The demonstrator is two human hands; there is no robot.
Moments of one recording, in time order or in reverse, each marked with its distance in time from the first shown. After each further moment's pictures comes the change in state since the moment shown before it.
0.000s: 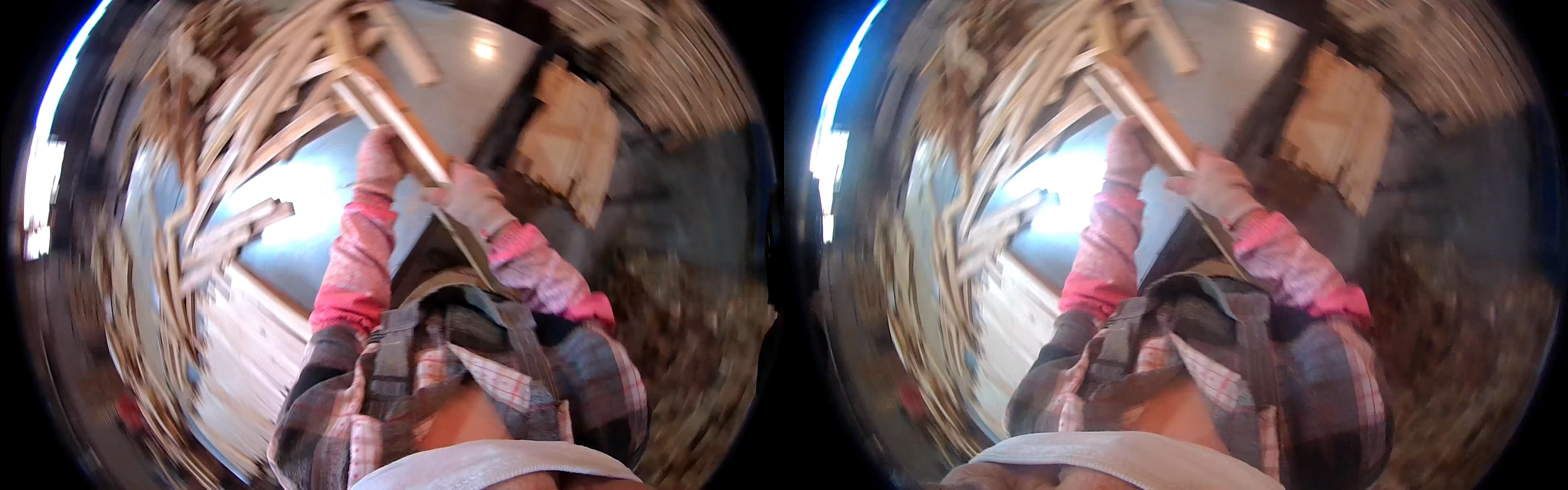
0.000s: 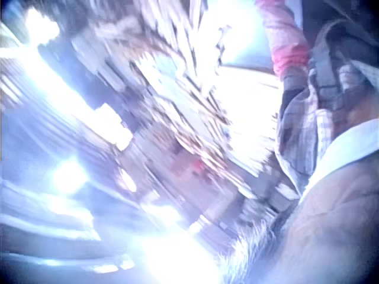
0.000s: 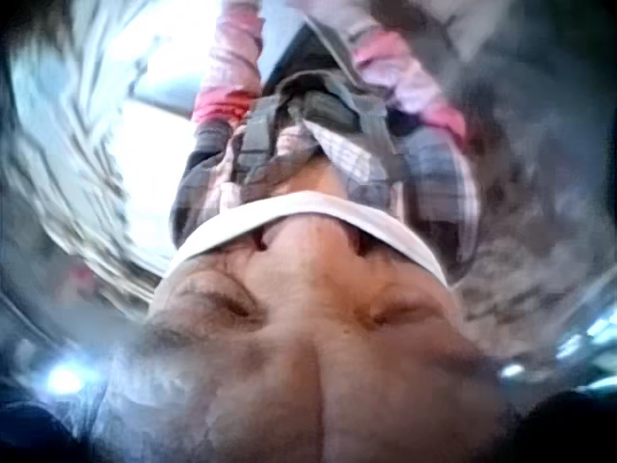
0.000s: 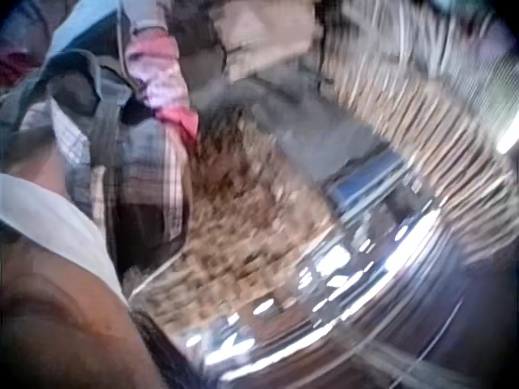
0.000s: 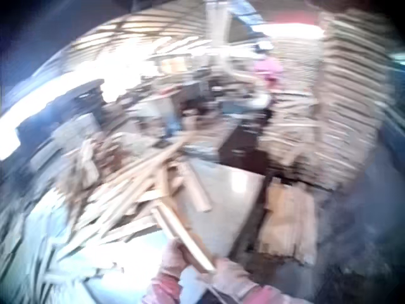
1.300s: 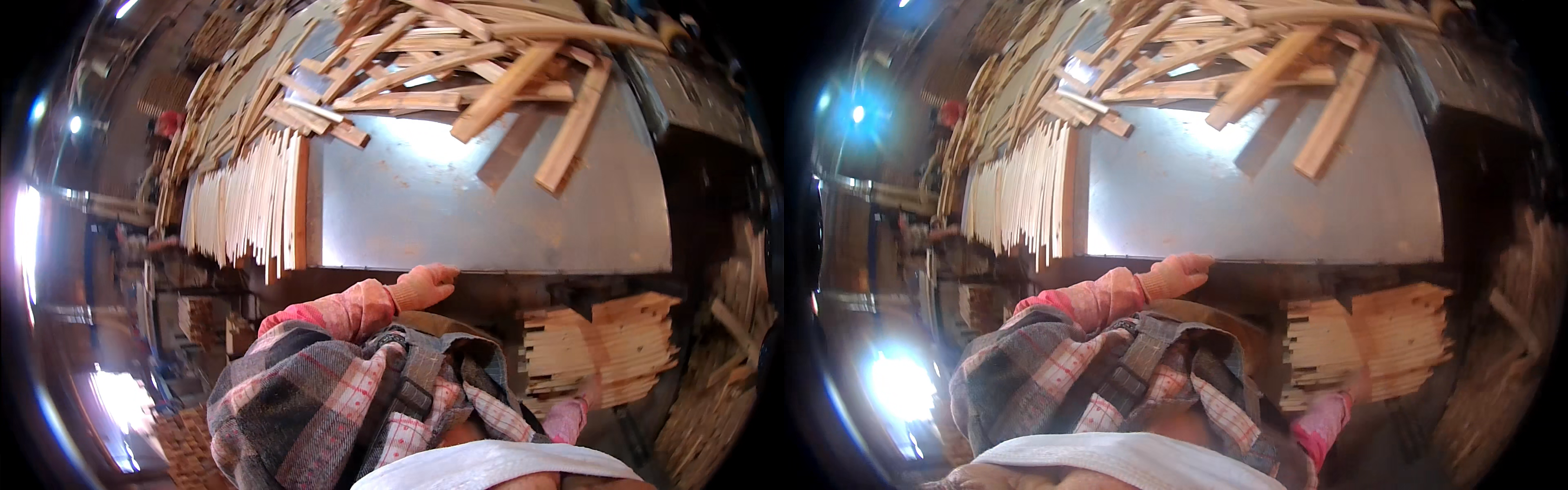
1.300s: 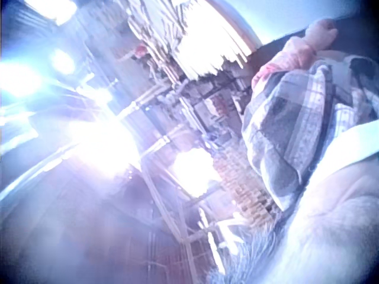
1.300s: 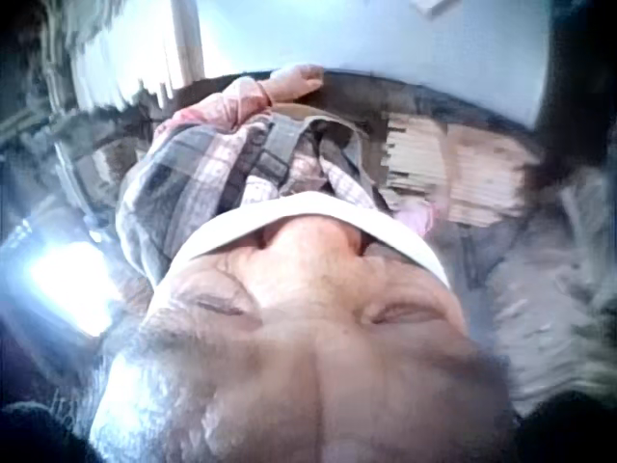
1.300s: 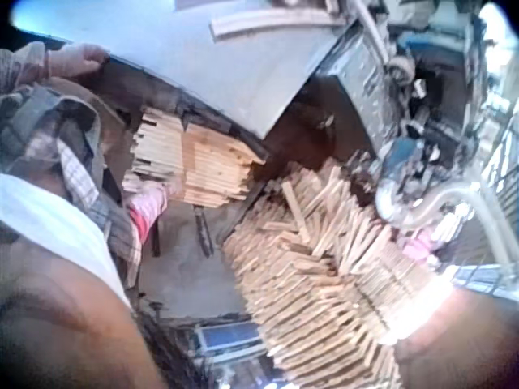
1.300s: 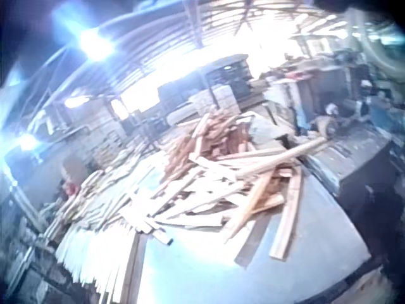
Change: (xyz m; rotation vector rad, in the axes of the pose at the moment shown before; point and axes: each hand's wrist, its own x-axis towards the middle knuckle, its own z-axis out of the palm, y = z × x) left_hand -0.057 -0.142 0.087 1.296 0.542 -0.319; right_hand 0.210 0.615 -0.227 -0.663 0.241 0.585
